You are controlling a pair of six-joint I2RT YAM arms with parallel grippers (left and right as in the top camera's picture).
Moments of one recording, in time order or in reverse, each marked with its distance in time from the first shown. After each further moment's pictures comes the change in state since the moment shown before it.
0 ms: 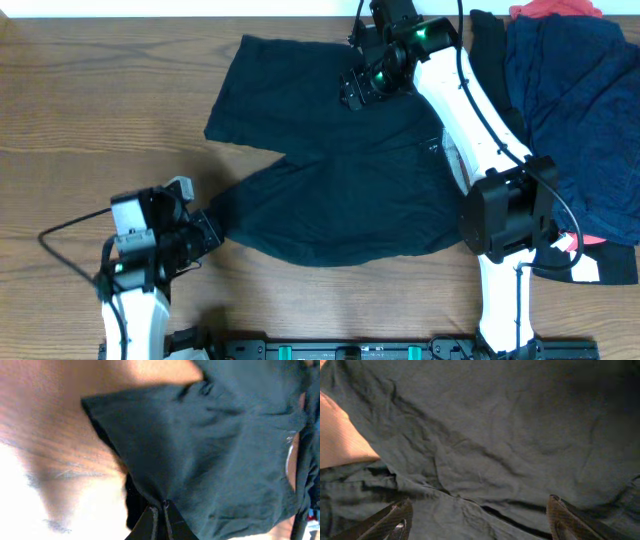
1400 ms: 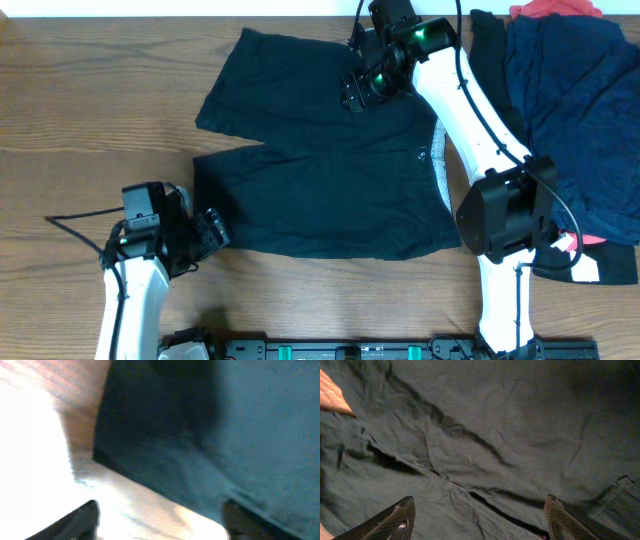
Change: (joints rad) left arm -0.003 0.228 0.004 -0.051 -0.205 0.004; right arm 0.005 0.000 -0.001 -0.017 0.000 -0.004
